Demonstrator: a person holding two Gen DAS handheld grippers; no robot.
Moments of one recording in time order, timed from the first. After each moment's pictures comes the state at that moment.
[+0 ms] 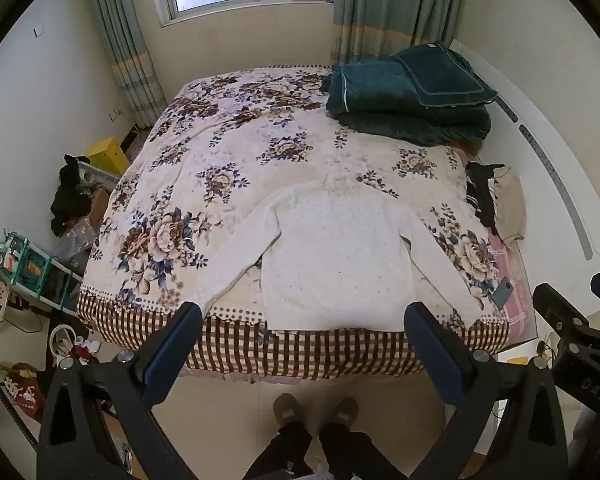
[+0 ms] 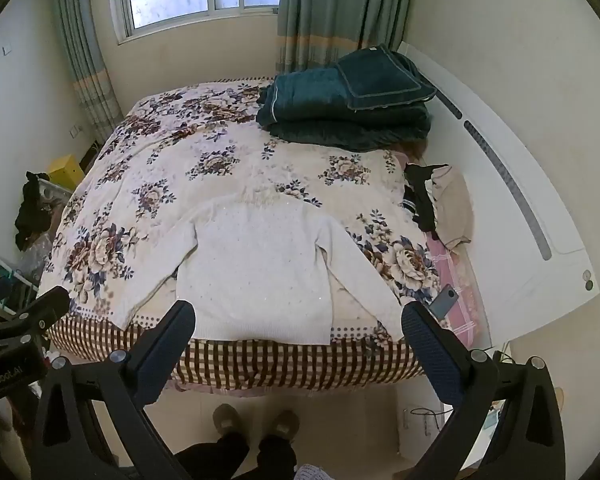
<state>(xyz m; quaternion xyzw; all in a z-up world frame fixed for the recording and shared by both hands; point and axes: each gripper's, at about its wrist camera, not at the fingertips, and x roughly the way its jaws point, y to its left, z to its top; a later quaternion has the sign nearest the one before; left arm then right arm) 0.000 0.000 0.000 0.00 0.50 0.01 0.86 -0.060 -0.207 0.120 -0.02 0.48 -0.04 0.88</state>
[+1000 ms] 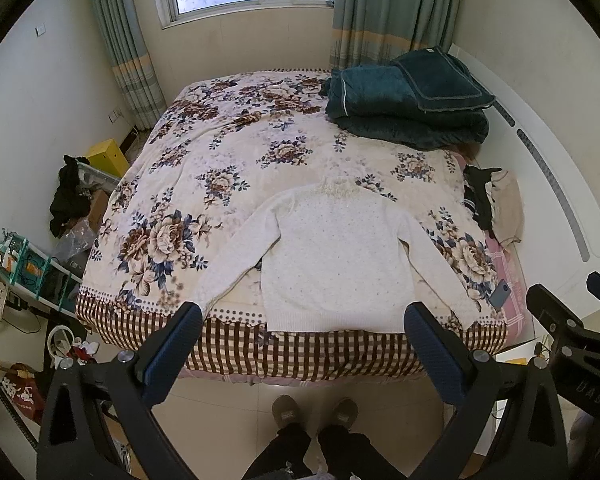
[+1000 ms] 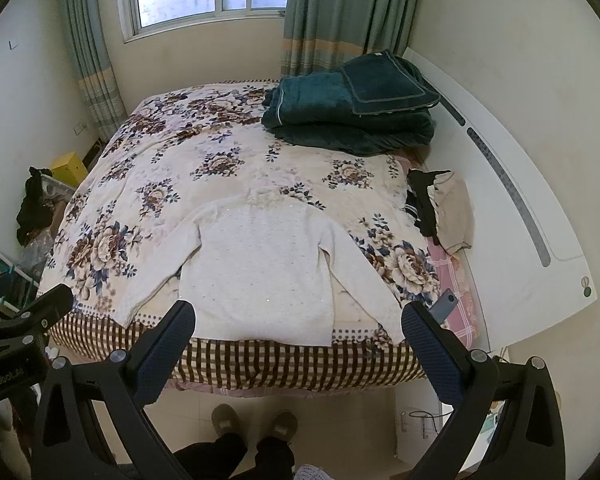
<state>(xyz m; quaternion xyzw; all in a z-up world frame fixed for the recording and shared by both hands) 0.000 0.000 0.000 -0.01 0.50 0.00 0.87 -0.060 -0.206 0.125 -0.03 0.48 -0.04 0.88</state>
